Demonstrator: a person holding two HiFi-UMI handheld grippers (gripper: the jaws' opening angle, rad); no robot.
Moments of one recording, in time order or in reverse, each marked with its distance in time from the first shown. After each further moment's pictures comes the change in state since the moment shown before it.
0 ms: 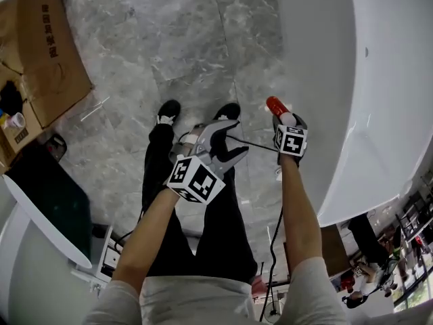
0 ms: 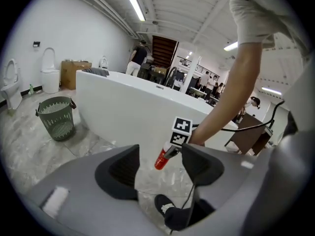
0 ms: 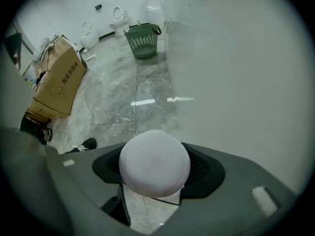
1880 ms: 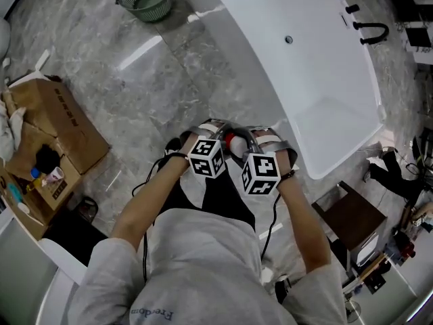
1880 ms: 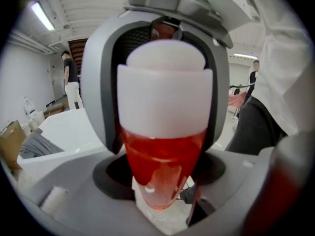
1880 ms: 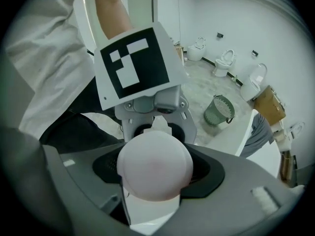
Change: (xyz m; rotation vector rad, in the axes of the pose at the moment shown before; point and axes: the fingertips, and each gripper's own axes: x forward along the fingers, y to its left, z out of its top) left arm -0.065 -0.148 0.139 0.687 0.145 -0.497; right arm -0.436 0.183 0.066 -1.086 -0.163 0.232
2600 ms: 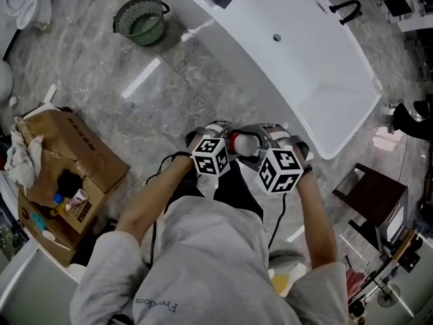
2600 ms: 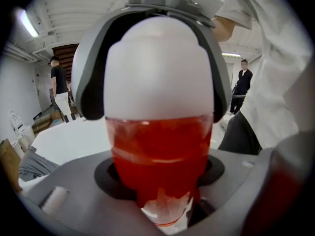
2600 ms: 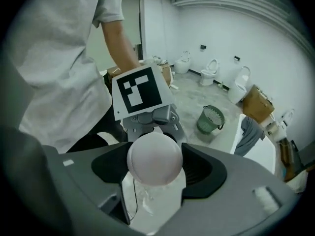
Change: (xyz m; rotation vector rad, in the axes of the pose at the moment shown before) left arm -0.071 -0.045 0.032 0.119 -0.017 -0.116; right arm -0.081 0.024 0.072 0.133 -0.149 -0.065
